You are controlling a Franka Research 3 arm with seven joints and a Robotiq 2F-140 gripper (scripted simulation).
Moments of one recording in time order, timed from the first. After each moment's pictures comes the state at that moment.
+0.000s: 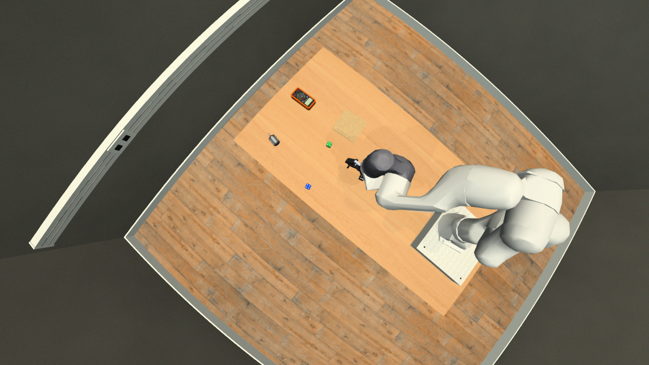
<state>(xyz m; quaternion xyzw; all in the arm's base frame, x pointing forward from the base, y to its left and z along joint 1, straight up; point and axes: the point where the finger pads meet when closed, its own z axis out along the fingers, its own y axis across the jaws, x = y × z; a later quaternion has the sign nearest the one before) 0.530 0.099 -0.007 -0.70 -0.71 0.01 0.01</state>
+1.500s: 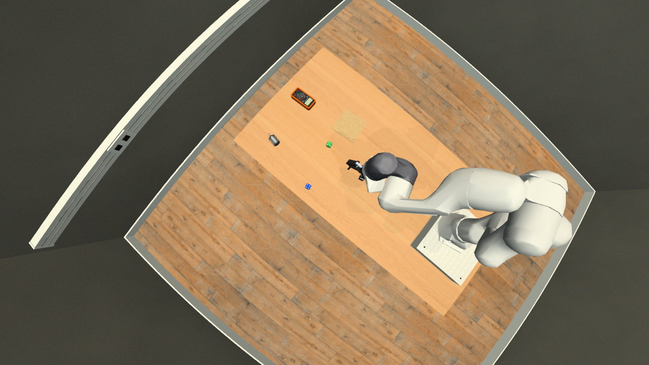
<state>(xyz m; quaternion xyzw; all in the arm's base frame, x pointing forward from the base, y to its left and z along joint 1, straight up) 0.523 0.103 -0.005 -0.71 -0.71 0.00 0.00</state>
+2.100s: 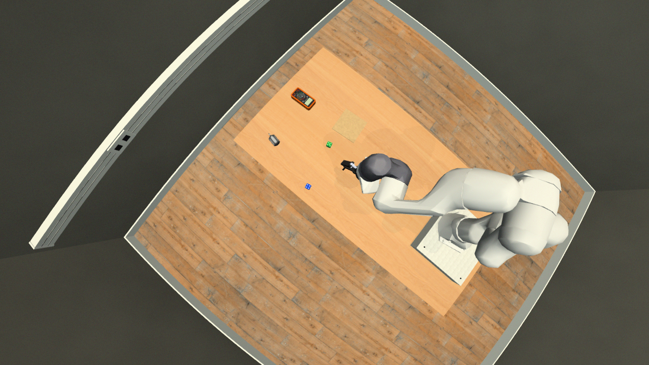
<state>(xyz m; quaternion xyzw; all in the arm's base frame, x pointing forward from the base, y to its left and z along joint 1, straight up) 0.541 0.122 -0.004 -0.70 -0.71 -0.01 0.00</state>
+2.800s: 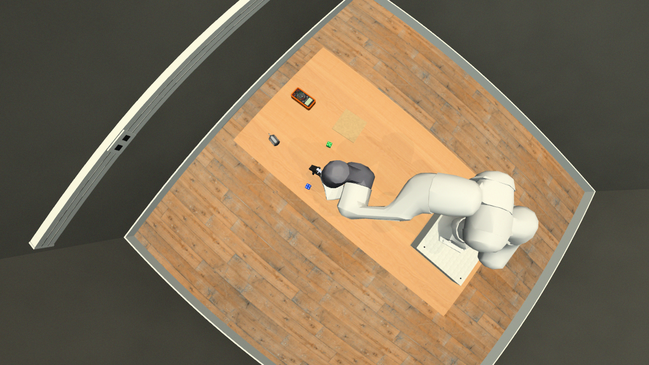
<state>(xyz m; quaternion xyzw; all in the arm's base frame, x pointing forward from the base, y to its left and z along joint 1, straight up) 0.638 0.233 -0.001 -0.69 -0.72 -0.02 -0.01</state>
